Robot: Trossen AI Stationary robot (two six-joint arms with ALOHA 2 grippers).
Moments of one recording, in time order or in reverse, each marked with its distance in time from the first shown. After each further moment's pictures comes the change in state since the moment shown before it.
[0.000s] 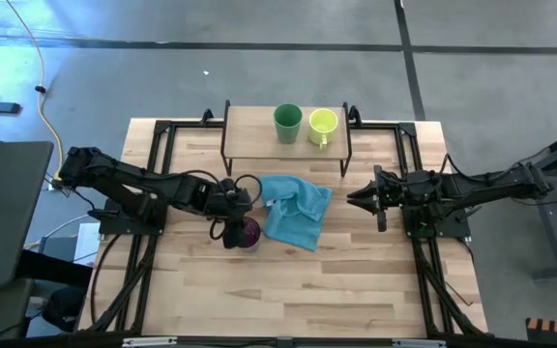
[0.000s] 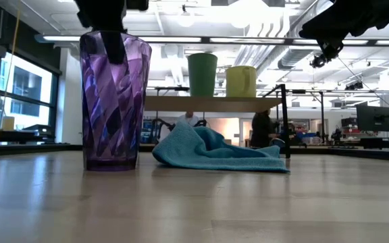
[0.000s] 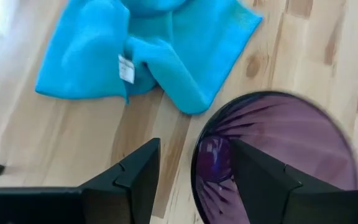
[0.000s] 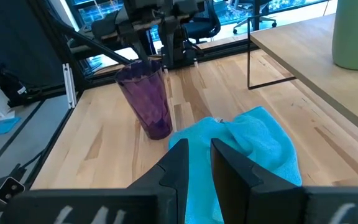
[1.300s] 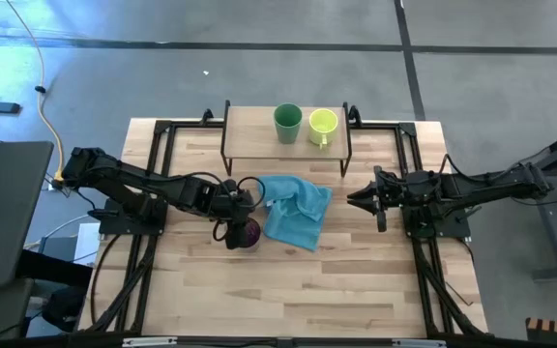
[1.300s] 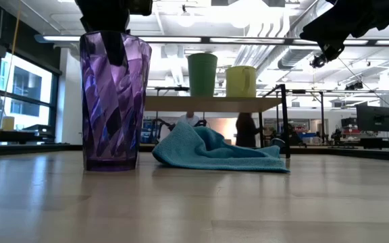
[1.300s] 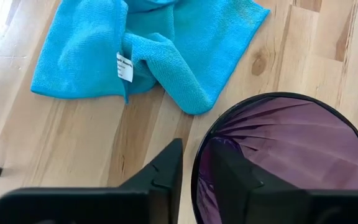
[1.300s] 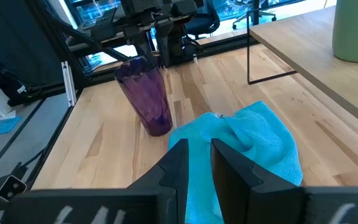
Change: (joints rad) left arm 0.000 0.036 -0.001 0.018 -0.009 0.006; right arm 0.000 0.000 0.000 -0.016 -0.002 0.019
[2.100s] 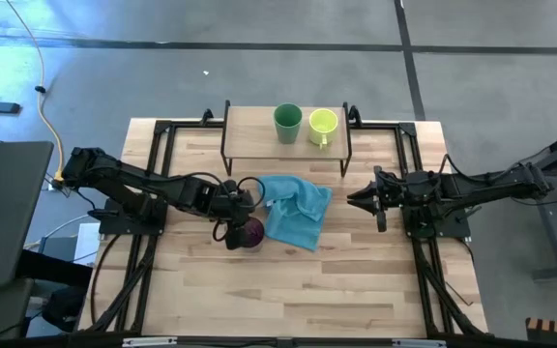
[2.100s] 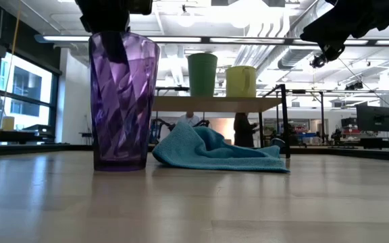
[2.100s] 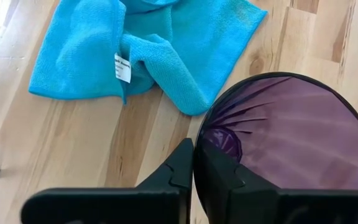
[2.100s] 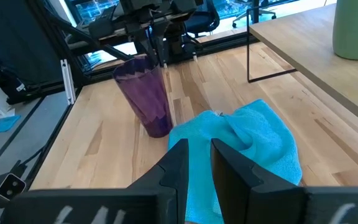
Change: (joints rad) left arm 0.000 -0.001 0.000 0.003 0.000 -0.002; right arm 0.000 0.000 0.000 -0.007 -0.001 0.000
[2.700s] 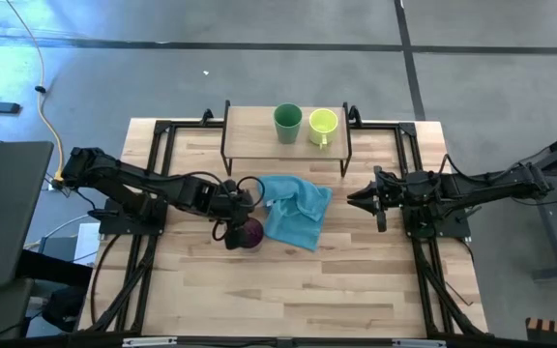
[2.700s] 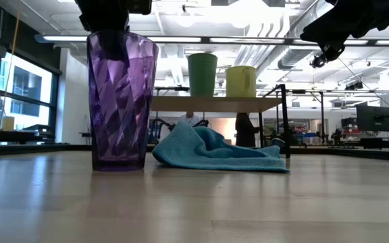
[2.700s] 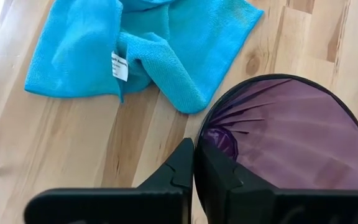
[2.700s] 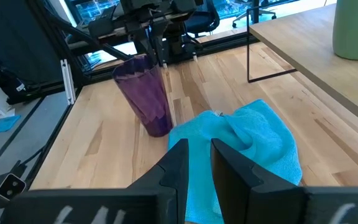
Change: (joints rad) left arm 0.000 -0.004 0.001 -0.005 0.018 -0.004; right arm 0.000 0.000 0.000 0.000 0.000 0.000
